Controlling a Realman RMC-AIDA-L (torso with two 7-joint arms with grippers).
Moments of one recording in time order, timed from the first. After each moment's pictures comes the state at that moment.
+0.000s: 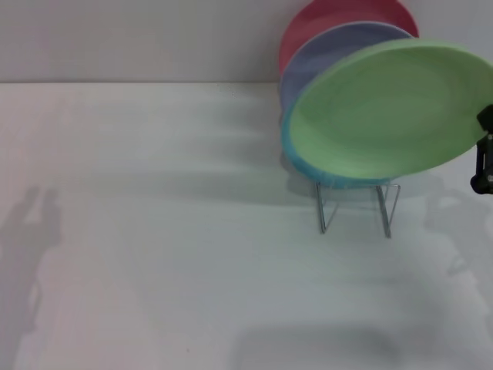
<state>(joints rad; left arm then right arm) -0.23 -2.07 -0.62 -0.26 2.08 1.78 -0.74 0.31 2.08 0.37 0.16 -1.99 -1.65 0.11</state>
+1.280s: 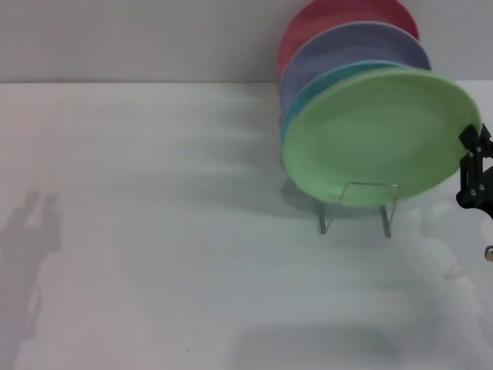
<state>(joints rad) -0.21 -2.06 -0.62 -0.27 2.09 1.81 -0.74 0.30 2.08 0.36 0.16 -2.00 -1.57 0.11</state>
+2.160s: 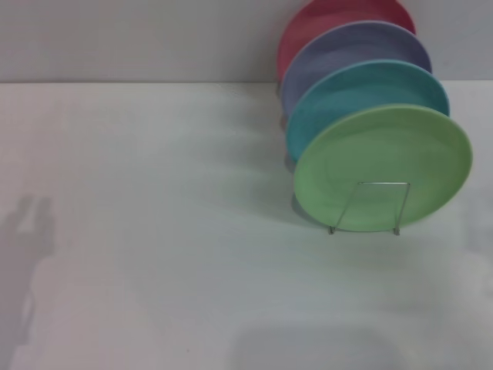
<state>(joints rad) -0.20 -2.06 -0.62 -0.27 2.09 1.82 -0.74 0.21 2.08 0.42 0.16 -1.92 -1.90 0.31</state>
